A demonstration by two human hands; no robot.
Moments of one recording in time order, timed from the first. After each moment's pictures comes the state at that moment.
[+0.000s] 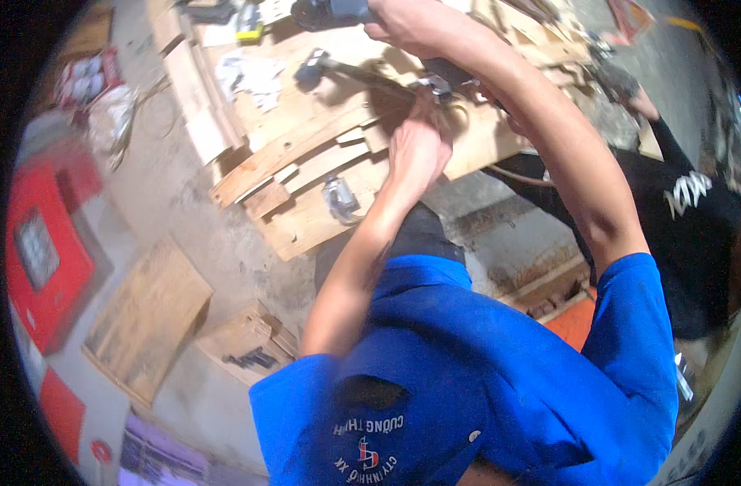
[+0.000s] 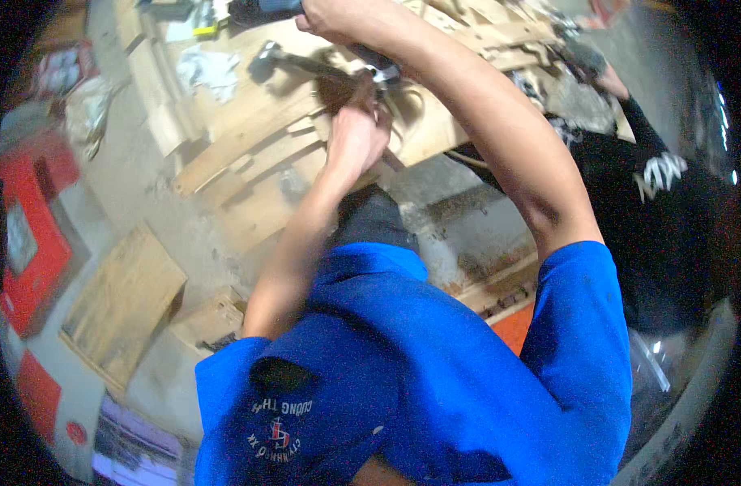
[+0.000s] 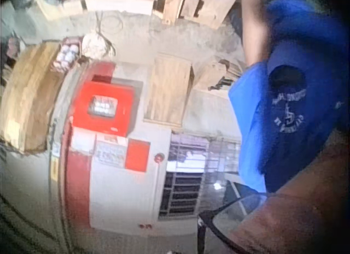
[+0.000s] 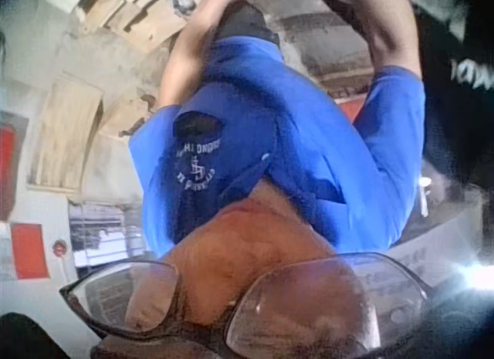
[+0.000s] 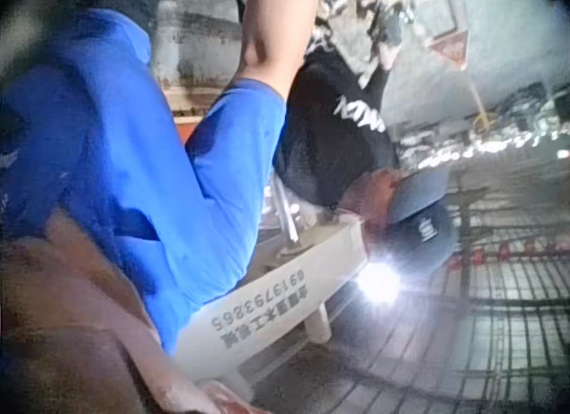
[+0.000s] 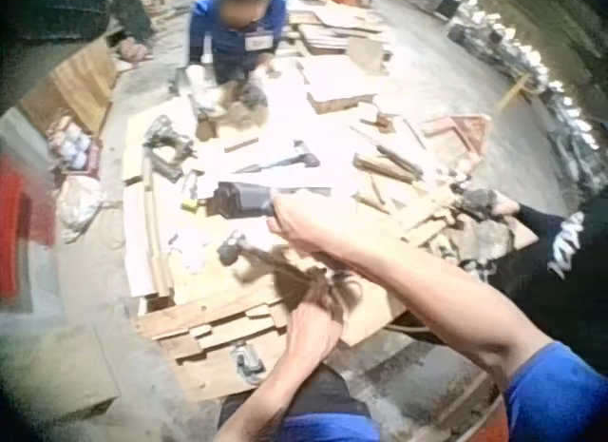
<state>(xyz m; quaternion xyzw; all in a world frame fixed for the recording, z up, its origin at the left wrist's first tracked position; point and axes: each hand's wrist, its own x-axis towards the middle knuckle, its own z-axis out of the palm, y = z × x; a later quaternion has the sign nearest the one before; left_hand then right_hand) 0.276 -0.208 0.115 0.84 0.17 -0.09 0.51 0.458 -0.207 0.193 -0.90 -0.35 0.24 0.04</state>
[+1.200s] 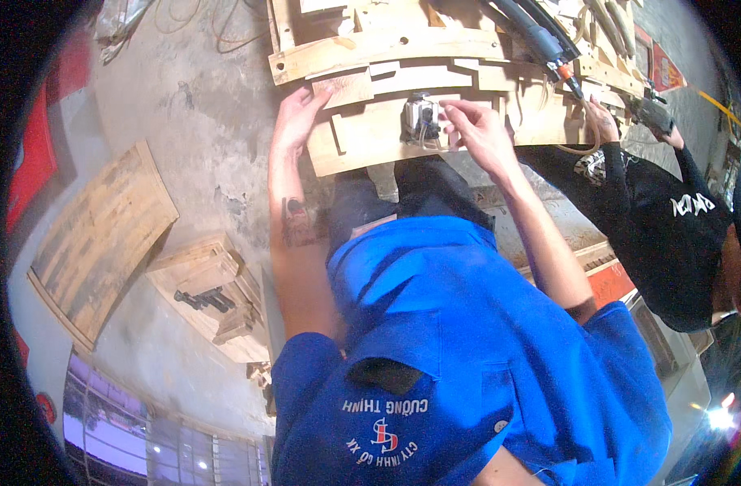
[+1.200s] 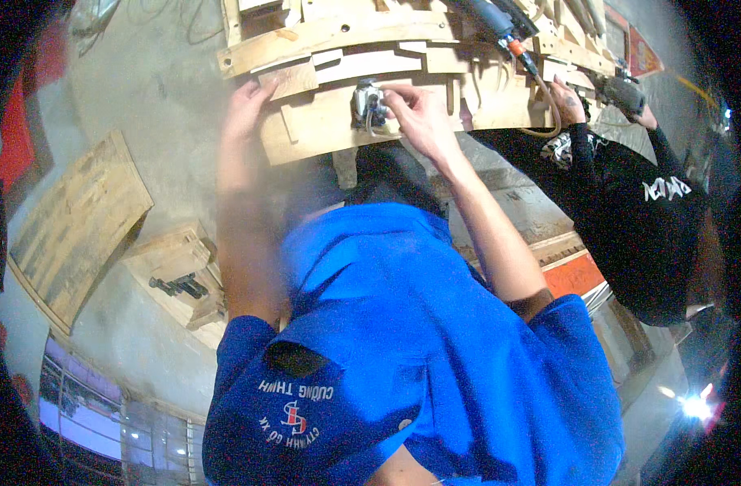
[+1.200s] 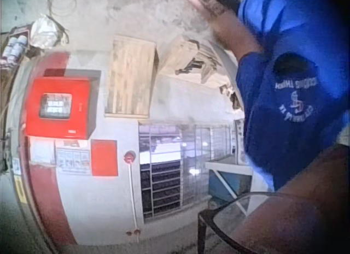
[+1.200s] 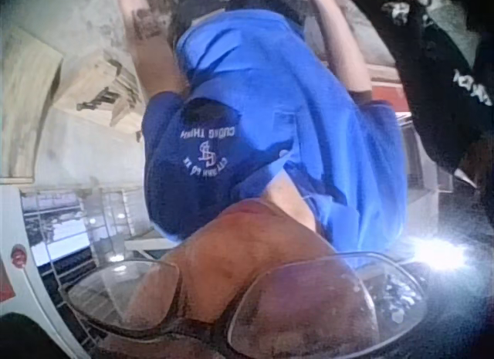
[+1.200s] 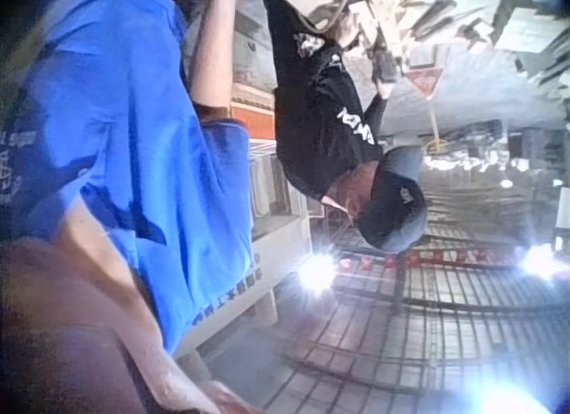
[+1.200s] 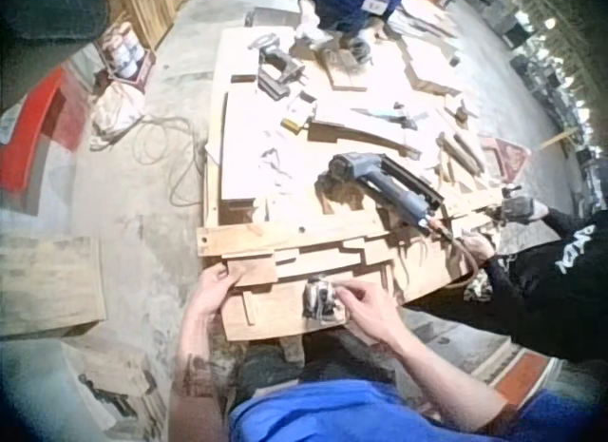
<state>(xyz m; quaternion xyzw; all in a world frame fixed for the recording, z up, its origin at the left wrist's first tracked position) 0.029 0.064 -0.002 0.49 0.44 -0.07 0.75 0.176 -0.200 0.111 -0.84 -0.05 0.43 0.34</state>
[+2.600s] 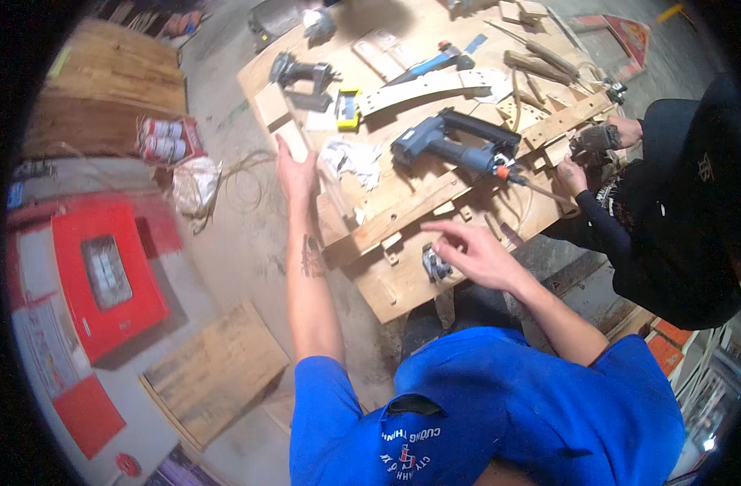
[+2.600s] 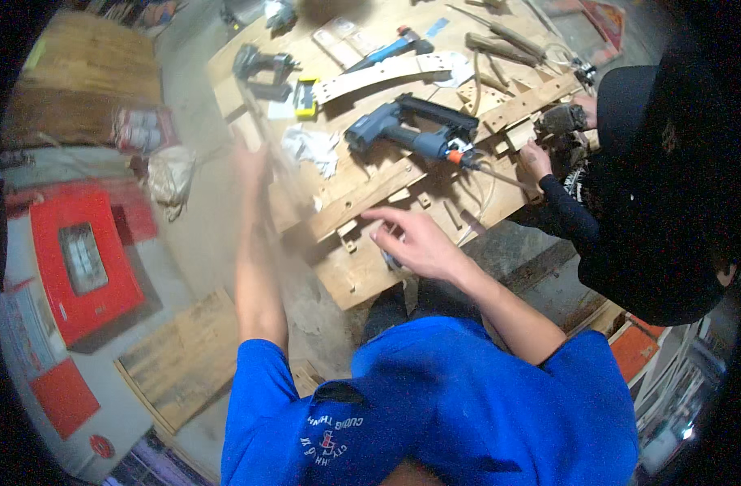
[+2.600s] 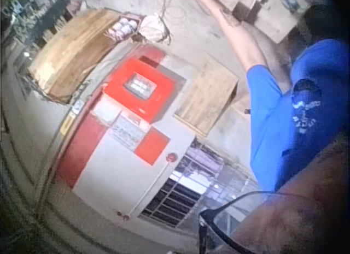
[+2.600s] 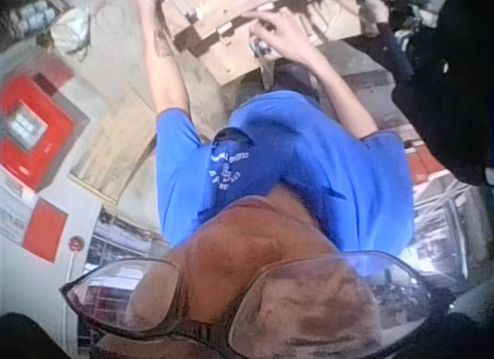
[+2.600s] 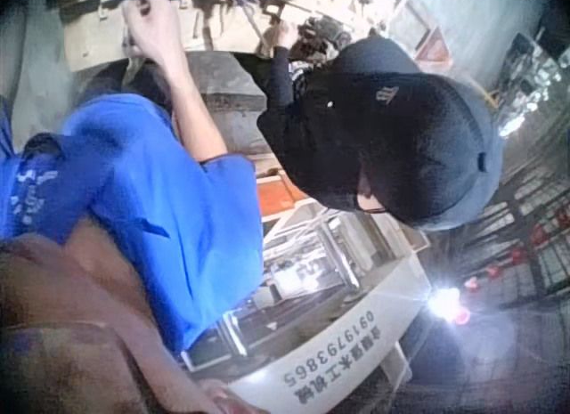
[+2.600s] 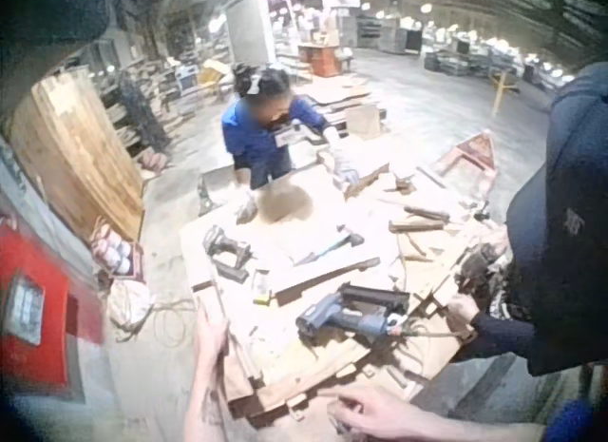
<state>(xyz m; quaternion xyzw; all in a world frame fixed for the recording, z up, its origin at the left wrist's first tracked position) 0.295 0.171 0.094 0.87 0.33 0.09 0.36 0.229 -0.208 0.235 -0.76 -0.15 0.37 0.51</state>
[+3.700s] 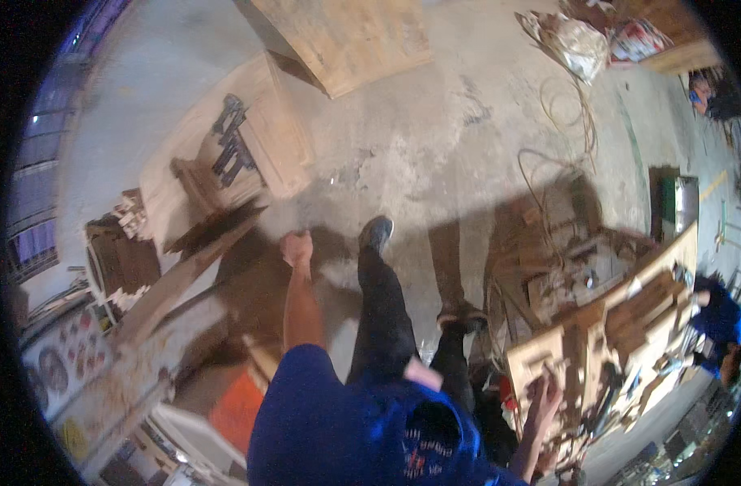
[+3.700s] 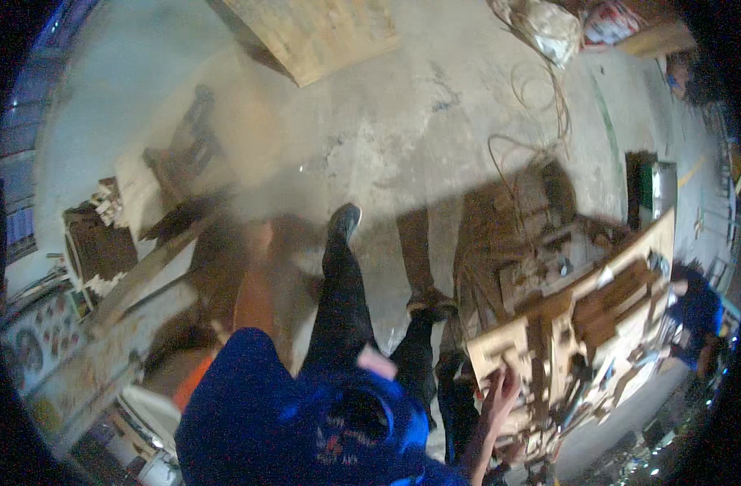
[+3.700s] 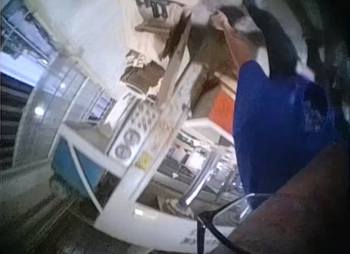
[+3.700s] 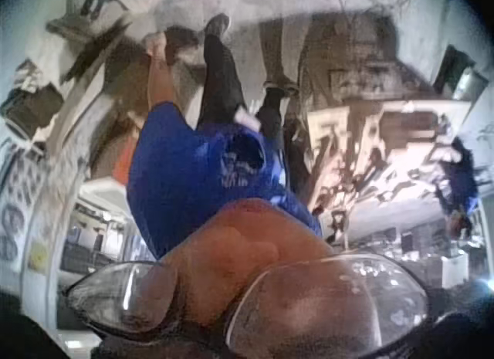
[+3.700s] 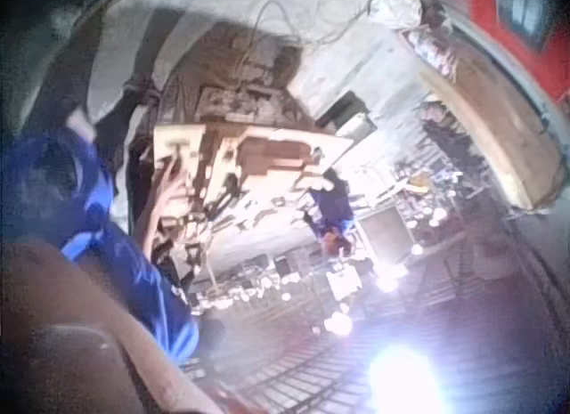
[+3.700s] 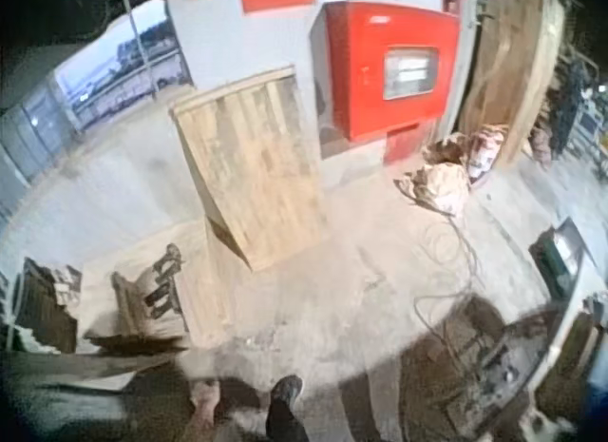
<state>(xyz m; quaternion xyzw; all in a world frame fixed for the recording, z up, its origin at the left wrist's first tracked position) -0.616 0.095 -0.109 0.20 0.95 -0.03 0.23 -0.036 -0.033 0.138 -0.82 -0.33 0.43 0.20</state>
